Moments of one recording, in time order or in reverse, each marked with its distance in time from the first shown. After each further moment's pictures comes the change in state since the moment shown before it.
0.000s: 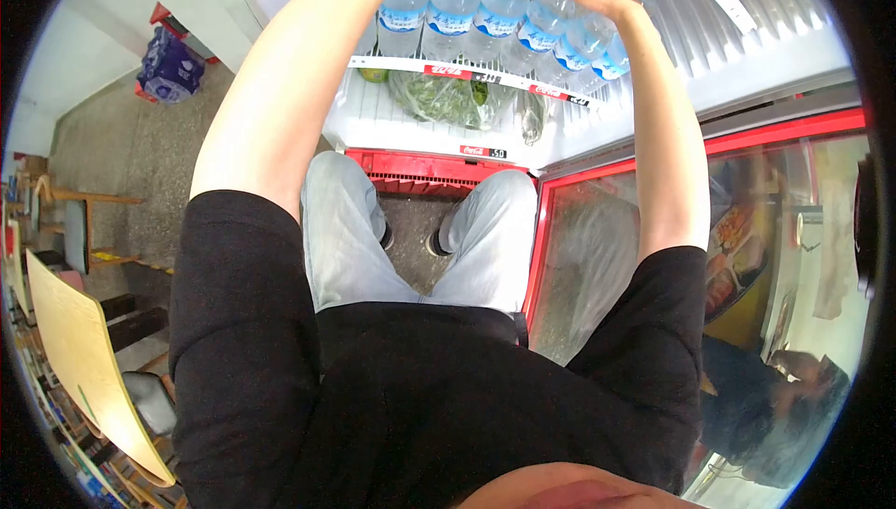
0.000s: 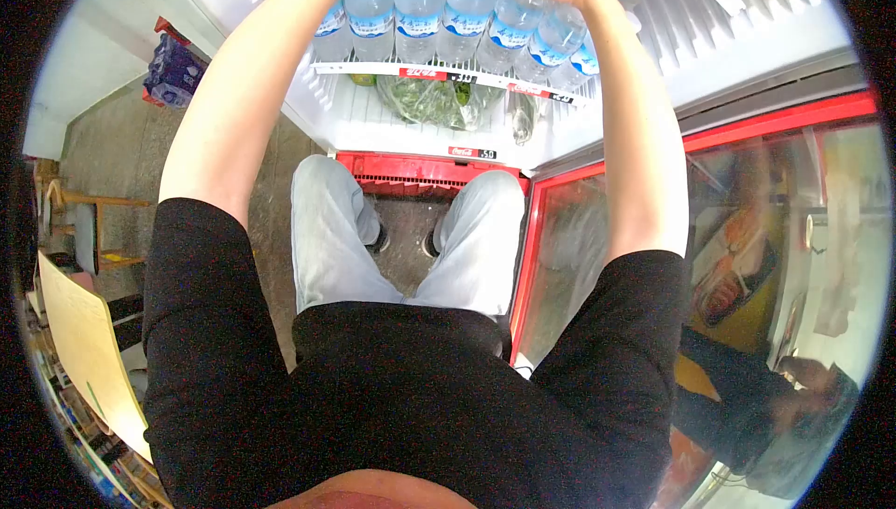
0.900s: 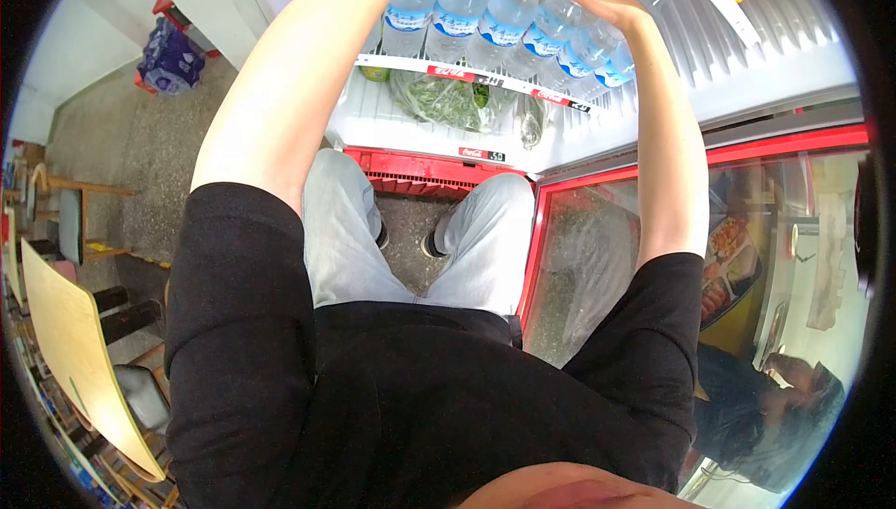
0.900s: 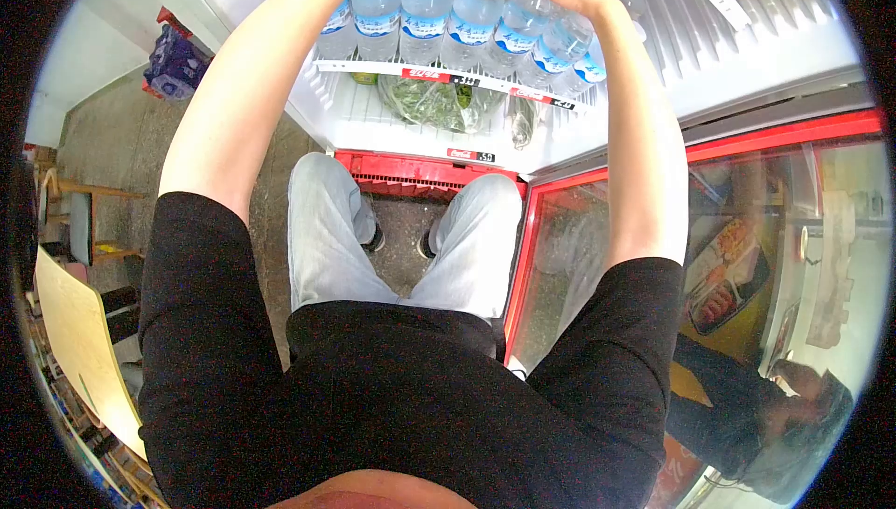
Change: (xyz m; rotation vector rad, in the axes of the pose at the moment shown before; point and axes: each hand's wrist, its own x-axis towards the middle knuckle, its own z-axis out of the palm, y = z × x) left_hand -0.004 0.005 -0.002 -0.012 0.009 -0.032; right_hand 0.004 0.007 -0.002 -0.050 0.008 0.044
